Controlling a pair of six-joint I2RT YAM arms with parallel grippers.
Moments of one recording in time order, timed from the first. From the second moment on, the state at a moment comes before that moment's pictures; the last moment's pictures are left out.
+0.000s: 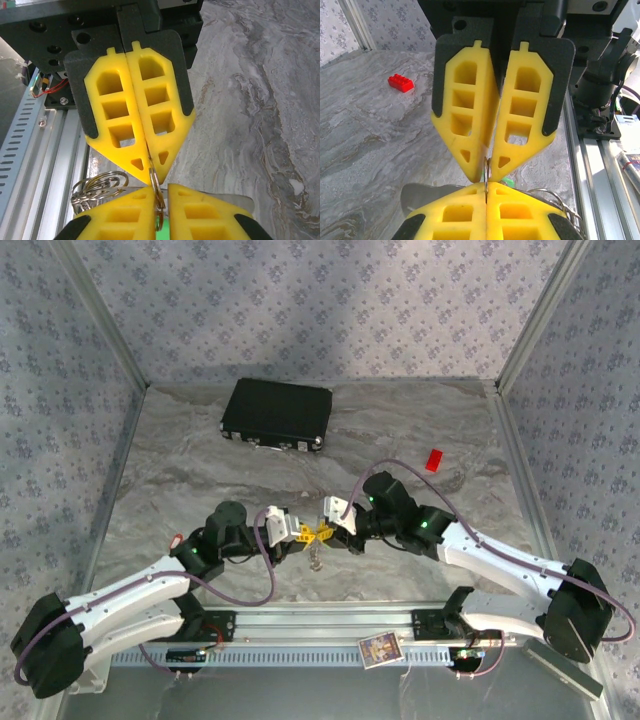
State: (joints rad) left arm -0.85 0.87 0.38 0.21 0.51 0.18; right arm 0.86 1.11 0.75 -0.22 -0.53 -0.39
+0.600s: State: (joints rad) left arm -0.85 0.88 0.47 0.05 0.46 0.24; right arm 0.90 1.18 0.95 -0.50 -0.43 -0.51
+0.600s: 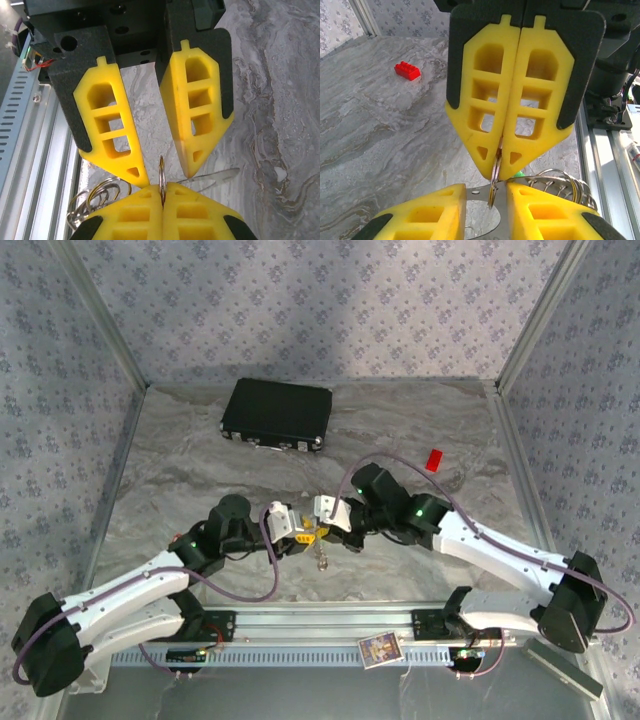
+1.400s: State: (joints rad) left arm -0.85 0.88 0.40 0.13 0.48 0.21; right arm 0.84 1.12 0.79 -0.31 -0.56 -0.42
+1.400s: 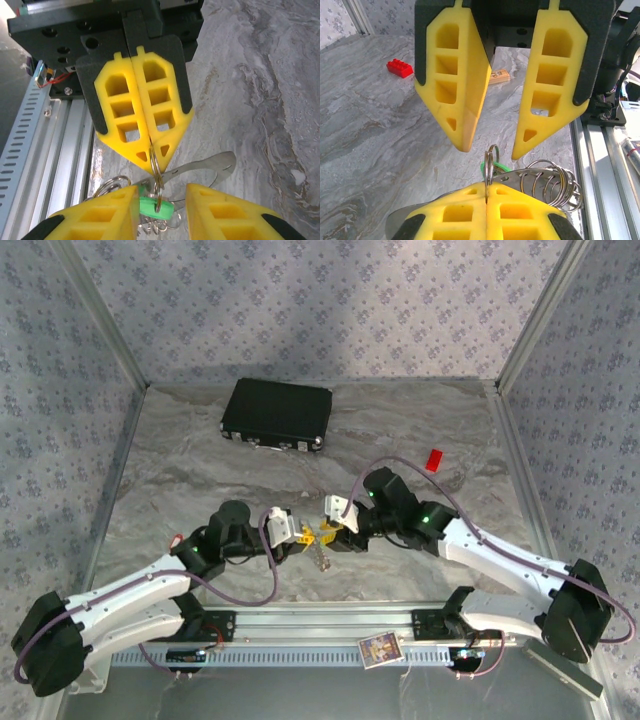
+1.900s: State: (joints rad) left arm -0.85 0.87 0.37 0.21 0.49 0.16; right arm 0.84 1.13 0.77 -0.23 -0.60 -0.37
